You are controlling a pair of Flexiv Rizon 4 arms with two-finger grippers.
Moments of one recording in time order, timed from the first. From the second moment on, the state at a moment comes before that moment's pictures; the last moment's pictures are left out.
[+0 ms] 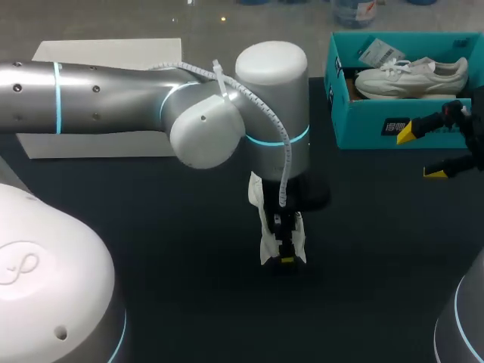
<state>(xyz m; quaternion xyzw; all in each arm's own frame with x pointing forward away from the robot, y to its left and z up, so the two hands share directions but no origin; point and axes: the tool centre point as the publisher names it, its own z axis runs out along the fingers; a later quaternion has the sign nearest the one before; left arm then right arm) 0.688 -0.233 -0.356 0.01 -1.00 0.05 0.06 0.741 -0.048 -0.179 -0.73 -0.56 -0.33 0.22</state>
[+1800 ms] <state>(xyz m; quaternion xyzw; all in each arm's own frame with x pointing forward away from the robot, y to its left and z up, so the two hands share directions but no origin) 0.679 -0.226 -0.306 -0.02 -0.99 0.02 0.10 0.741 -0.048 -0.179 -0.73 -0.56 -0.33 0.22</state>
